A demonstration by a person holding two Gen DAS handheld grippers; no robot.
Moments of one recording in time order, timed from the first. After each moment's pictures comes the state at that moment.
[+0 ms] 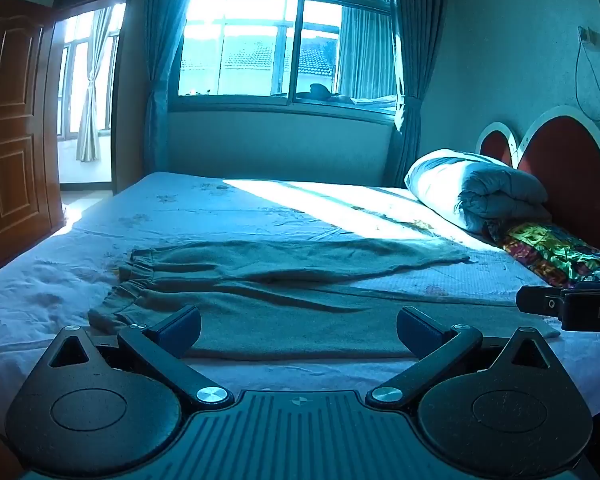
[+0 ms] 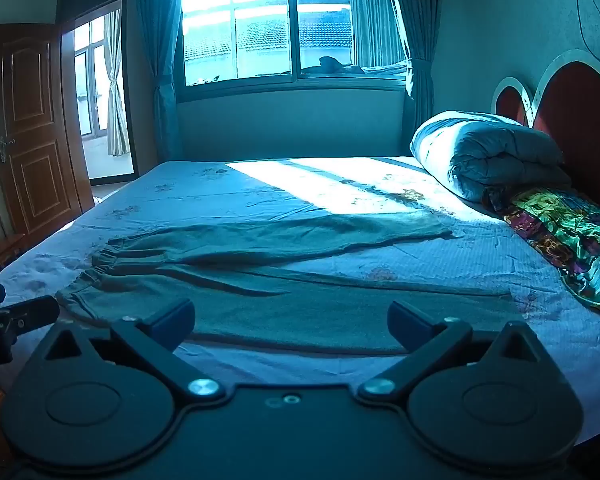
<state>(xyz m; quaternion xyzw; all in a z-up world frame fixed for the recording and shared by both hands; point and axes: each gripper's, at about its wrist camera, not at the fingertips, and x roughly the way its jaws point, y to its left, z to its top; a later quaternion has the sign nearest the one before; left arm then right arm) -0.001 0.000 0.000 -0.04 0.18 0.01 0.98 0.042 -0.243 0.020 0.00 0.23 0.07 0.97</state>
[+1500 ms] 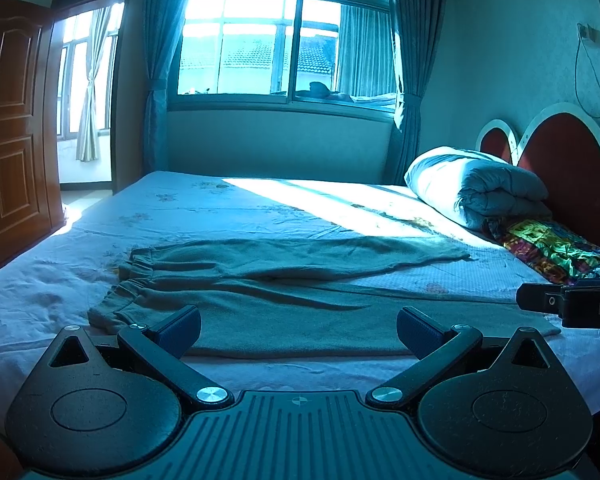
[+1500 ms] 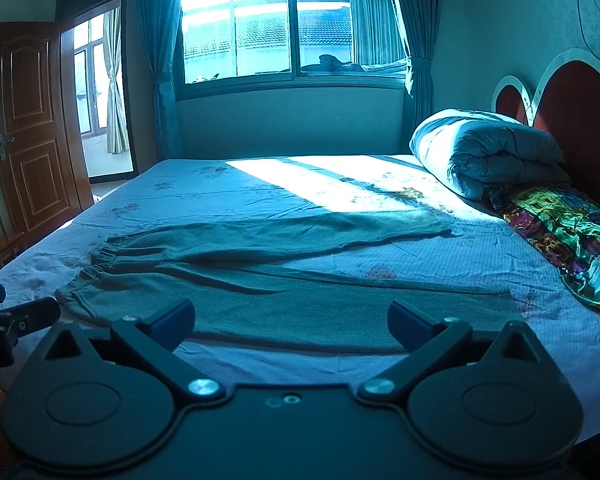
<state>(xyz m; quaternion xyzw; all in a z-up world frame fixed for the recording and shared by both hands) 0.002 -0.002 -0.001 -0.03 0.19 0.01 0.98 0.042 -0.242 0.020 0.00 0.23 0.07 0.97</state>
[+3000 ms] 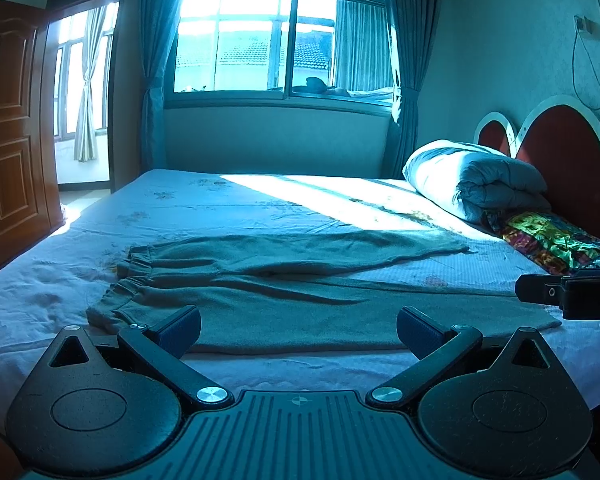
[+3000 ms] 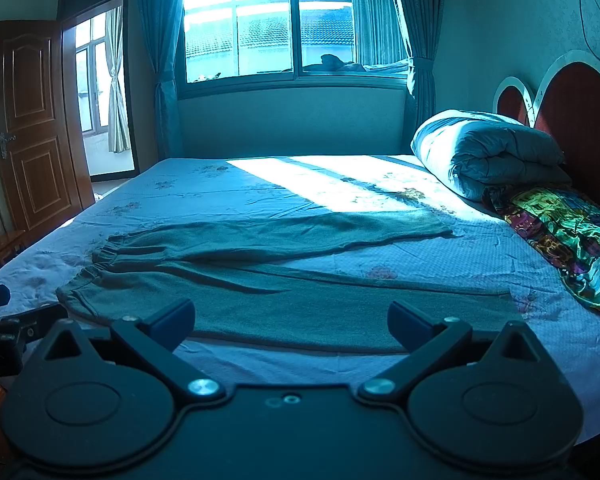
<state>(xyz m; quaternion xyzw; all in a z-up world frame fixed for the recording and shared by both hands) 0.006 -0.005 -0.001 -0.02 0.20 0.00 0.98 0.041 -0.242 0.021 0.00 0.23 0.07 0.97</state>
